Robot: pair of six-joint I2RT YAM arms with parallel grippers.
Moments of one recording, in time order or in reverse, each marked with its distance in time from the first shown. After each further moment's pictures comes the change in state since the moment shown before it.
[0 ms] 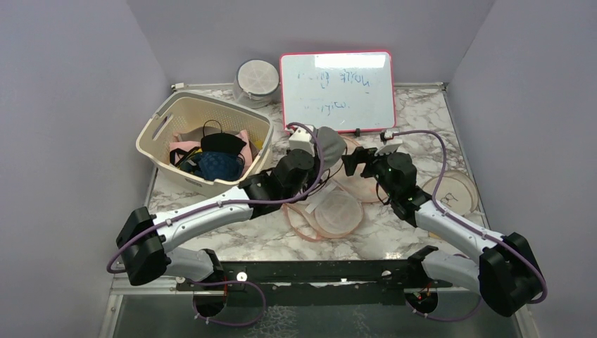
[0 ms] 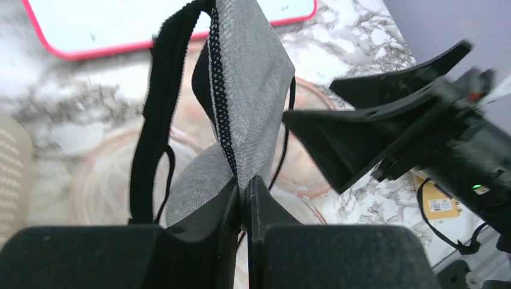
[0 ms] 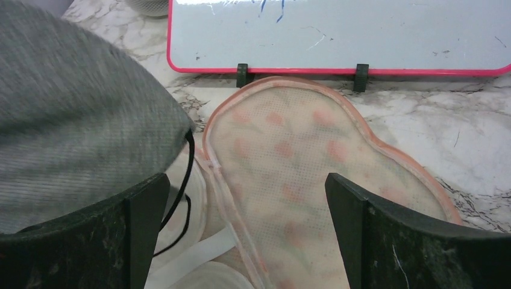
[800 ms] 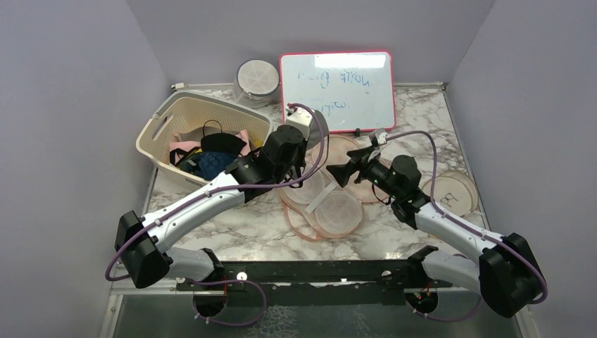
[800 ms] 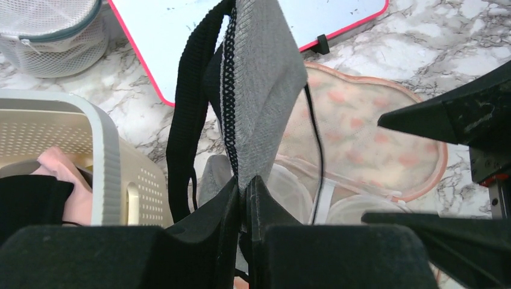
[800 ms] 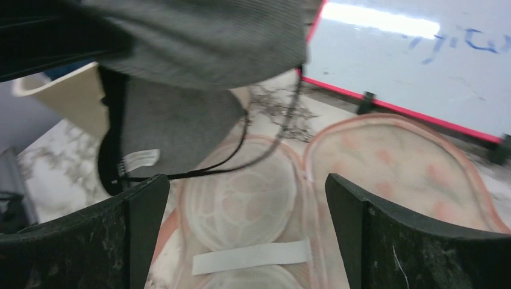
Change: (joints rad) left arm 0.127 -0.003 0.213 -0.223 0.026 0.414; right arm 0.000 -0.001 -0.019 0.147 -0.348 -0.040
